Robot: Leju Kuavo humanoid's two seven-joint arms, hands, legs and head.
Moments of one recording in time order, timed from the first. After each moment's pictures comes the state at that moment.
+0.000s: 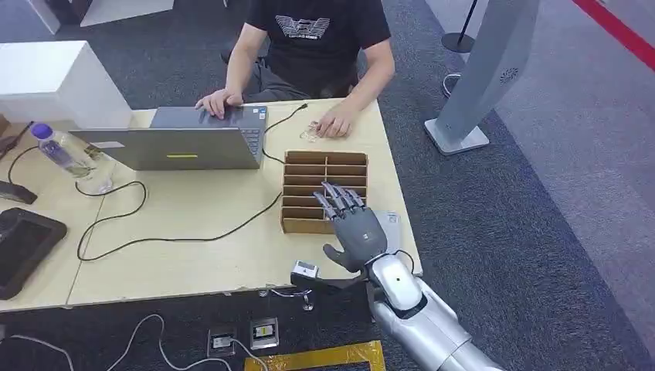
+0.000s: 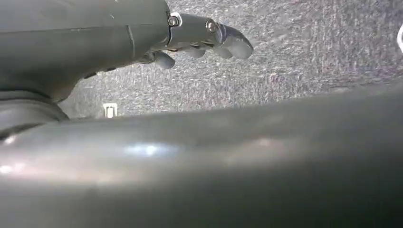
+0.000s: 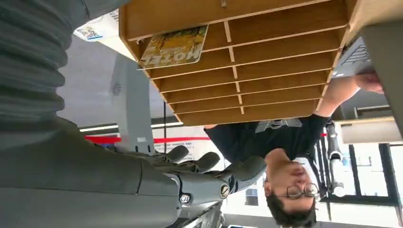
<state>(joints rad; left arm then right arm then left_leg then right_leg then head) -0.17 0.17 -1.12 -0.19 1.21 0.14 0.01 -0.45 0.01 0.74 -0.88 1.14 -0.41 0.03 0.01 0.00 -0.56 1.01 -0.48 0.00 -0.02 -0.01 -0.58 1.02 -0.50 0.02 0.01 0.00</state>
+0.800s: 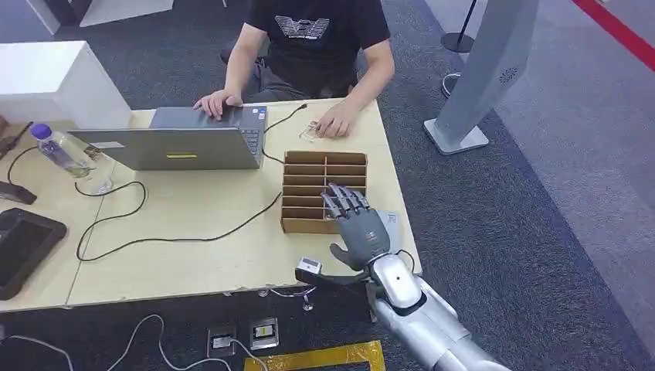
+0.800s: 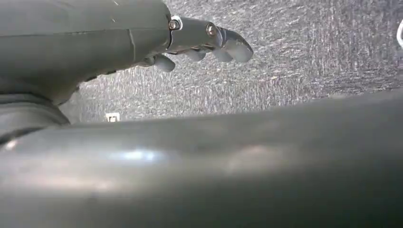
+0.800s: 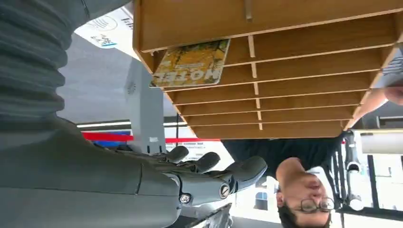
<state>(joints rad) -0.17 0.19 -1.13 -0.18 1.17 0.12 0.01 -0.47 0.01 0.74 -0.78 1.17 -0.43 0.07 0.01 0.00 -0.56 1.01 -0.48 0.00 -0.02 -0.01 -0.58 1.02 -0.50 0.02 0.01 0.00</state>
